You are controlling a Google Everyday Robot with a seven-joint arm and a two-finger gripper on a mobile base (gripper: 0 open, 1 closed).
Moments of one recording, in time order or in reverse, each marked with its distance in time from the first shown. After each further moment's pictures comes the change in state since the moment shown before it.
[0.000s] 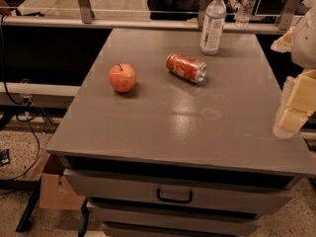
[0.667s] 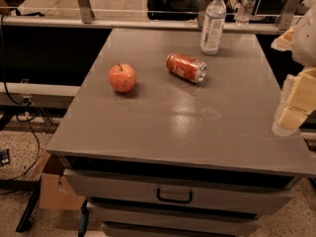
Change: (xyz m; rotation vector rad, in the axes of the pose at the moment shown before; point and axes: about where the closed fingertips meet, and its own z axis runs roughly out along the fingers) arm -0.002 -0.002 -0.002 0.005 -0.018 0.009
